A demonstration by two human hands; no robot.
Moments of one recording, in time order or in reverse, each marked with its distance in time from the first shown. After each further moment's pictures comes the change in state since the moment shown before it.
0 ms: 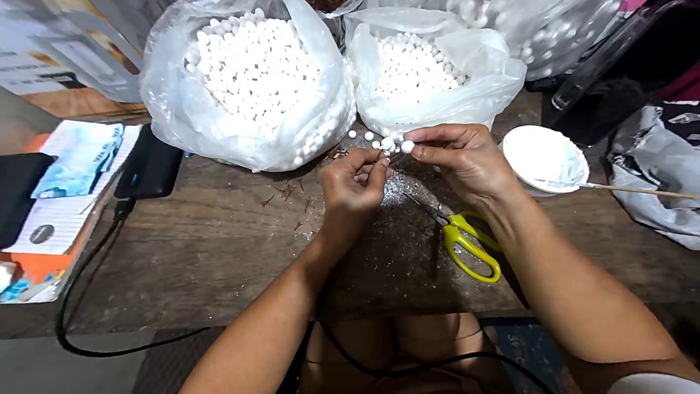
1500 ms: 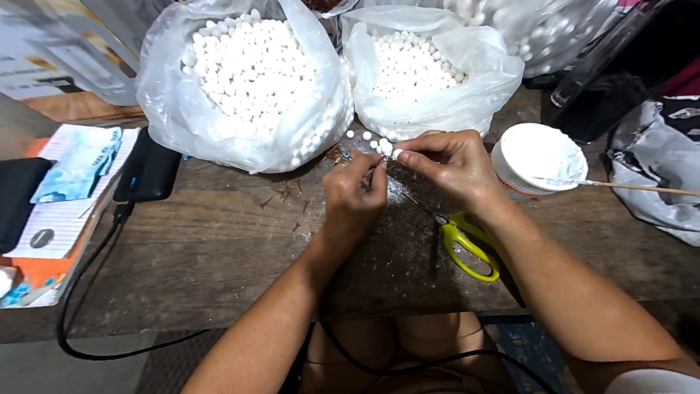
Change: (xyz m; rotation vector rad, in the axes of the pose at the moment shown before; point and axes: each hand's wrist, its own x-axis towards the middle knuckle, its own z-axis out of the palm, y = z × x) left_hand -0.002 -0.007 -0.001 0.371 0.018 0.278; right_hand -0.008 0.000 0.006 -0.548 -0.062 -0.270
